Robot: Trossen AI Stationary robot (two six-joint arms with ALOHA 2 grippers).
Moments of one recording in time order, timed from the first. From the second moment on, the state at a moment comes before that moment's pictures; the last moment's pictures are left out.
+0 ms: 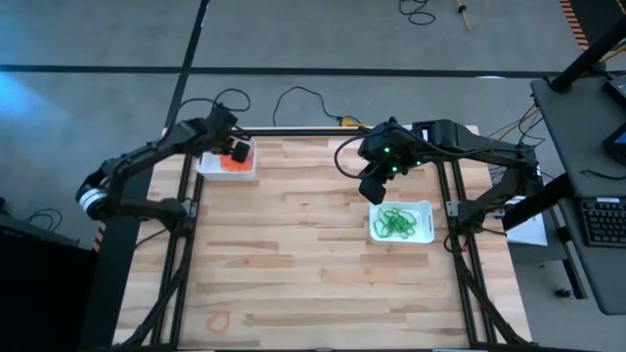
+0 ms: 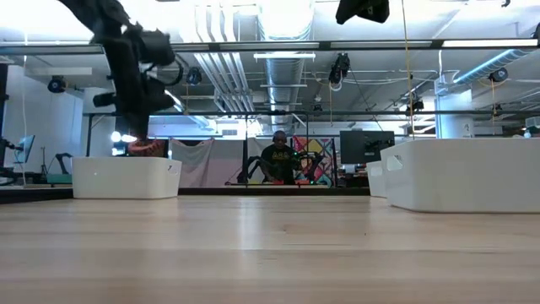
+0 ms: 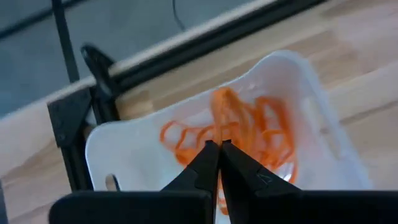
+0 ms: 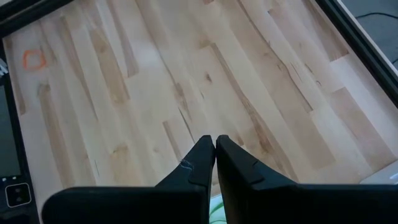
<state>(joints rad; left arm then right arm) 0.82 1.22 0.92 -0.79 -0.32 -0.25 -0.12 1.50 1.75 -1.19 0.00 0.34</state>
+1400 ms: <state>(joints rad) -0.01 0.79 0.91 -1.01 0.01 -0.46 -0.12 1.50 1.75 -1.19 0.00 0.34</state>
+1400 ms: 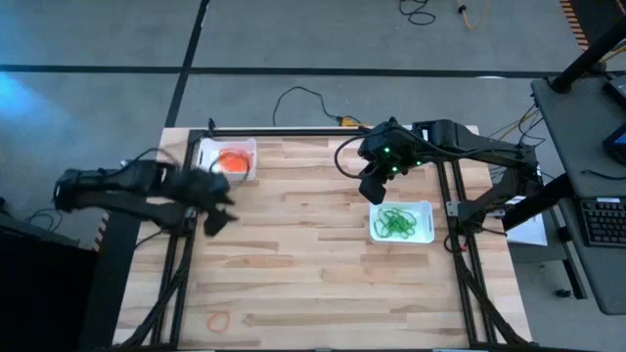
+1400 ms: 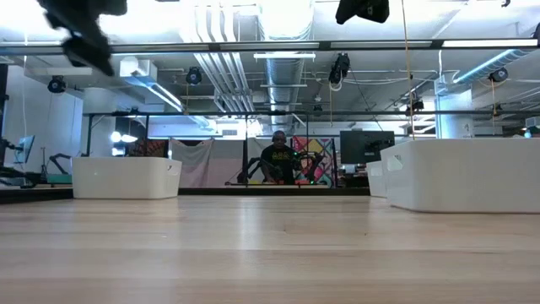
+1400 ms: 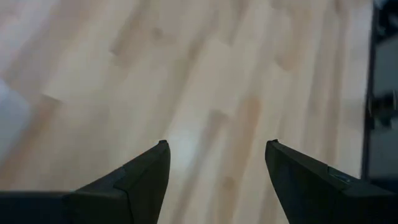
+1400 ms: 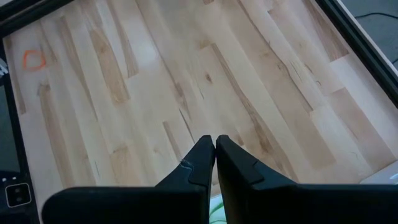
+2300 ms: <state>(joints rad) -1.21 1.62 0.92 -0.66 -0.27 -1.27 -0.12 1.50 1.75 -1.19 0.00 0.34</state>
